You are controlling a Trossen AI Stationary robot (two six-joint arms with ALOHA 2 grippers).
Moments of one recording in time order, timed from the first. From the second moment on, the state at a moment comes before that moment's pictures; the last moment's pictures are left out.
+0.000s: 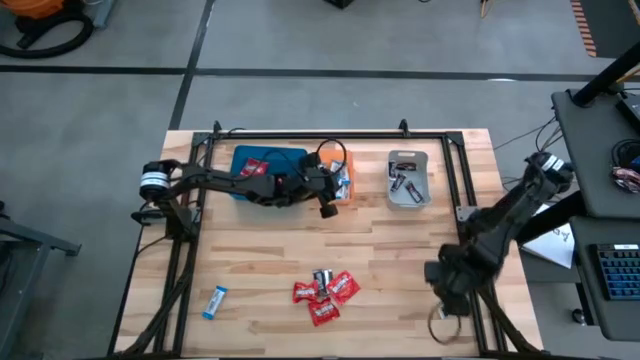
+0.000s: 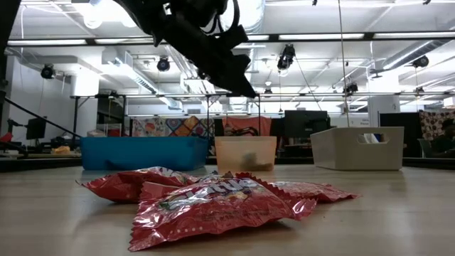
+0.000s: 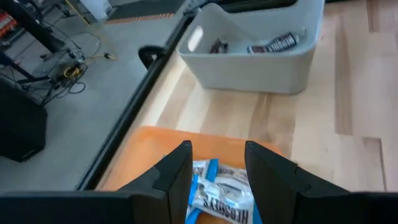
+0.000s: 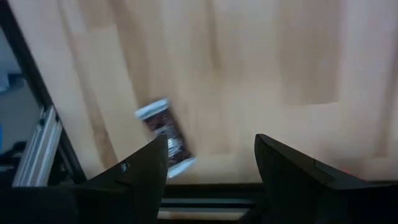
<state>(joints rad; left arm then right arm) 0.10 1.75 1.15 0.07 -0.41 0.15 0.81 1.27 0.86 -0.98 -0.18 0.98</state>
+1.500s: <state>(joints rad) 0.01 1.71 1.15 0.07 -0.41 0.13 0.88 1.37 0.88 -0.75 0.29 1.19</state>
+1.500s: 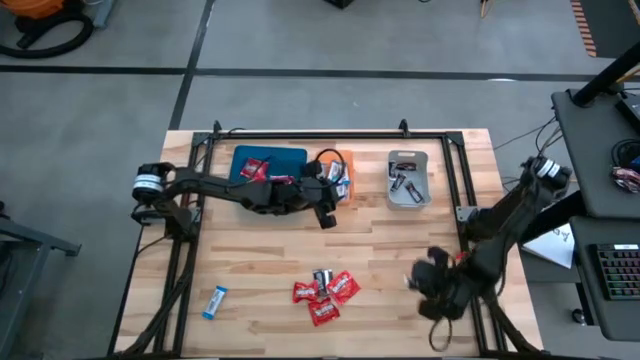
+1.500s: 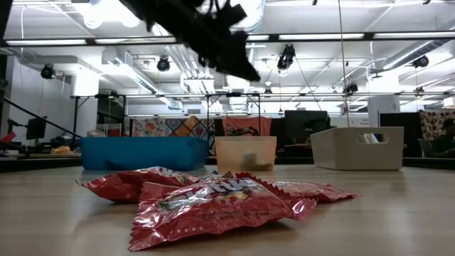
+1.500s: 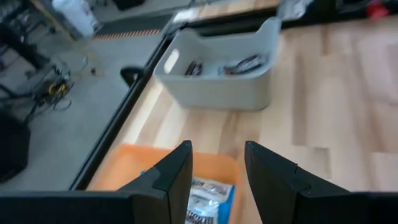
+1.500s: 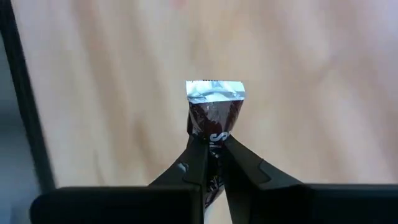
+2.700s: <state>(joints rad) -0.28 1.52 1.13 -0.73 -0.06 -0.05 -0.24 1.13 0.87 -0.94 0.57 0.76</state>
